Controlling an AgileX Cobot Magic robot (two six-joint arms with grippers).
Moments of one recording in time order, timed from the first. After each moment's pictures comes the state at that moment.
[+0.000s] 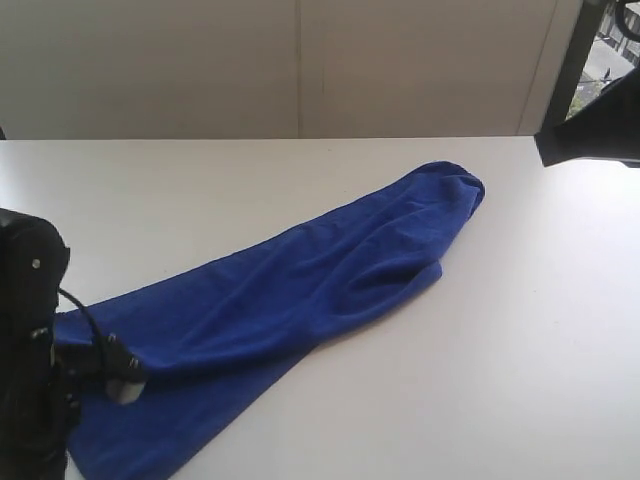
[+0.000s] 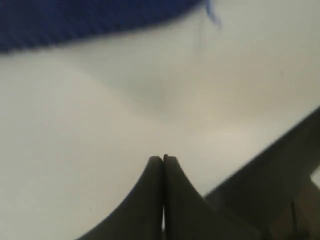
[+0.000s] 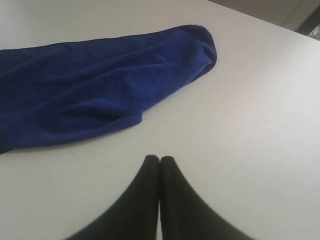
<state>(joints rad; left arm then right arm) -0.50 1.61 -0.76 -0.10 1.13 0.47 0.19 1.10 -1.08 -0.14 0.82 0.01</state>
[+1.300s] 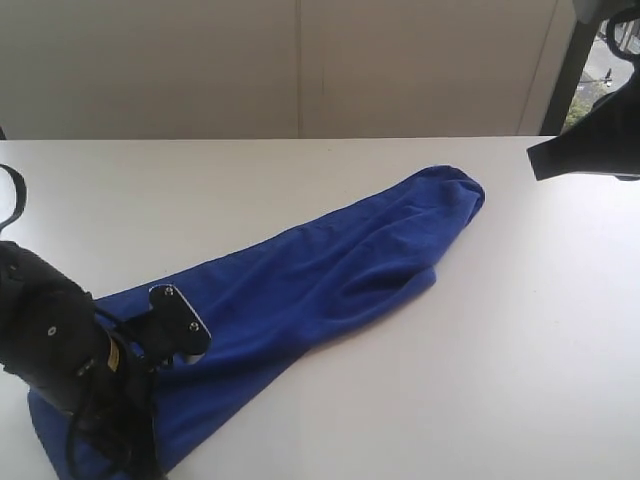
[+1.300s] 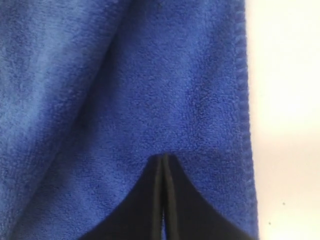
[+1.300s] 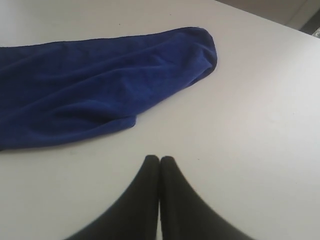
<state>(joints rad) -0.66 1.63 -0.66 0.01 0.50 0.28 0.19 1.10 -1.04 -0.13 0.77 0.01</state>
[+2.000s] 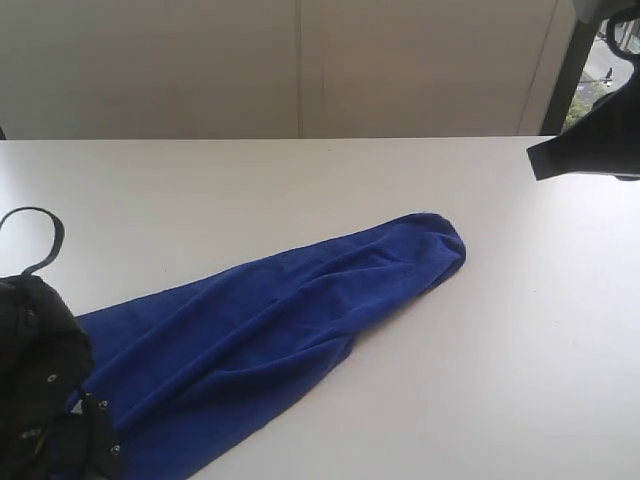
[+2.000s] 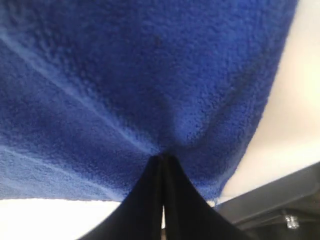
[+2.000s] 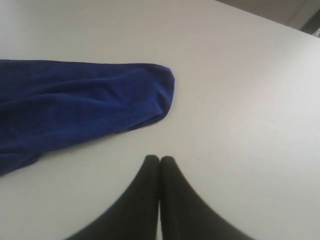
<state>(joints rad) -0.69 1.66 -0.62 0.22 1.07 0.26 0.19 1.10 -1.04 -0.13 0.77 0.01</state>
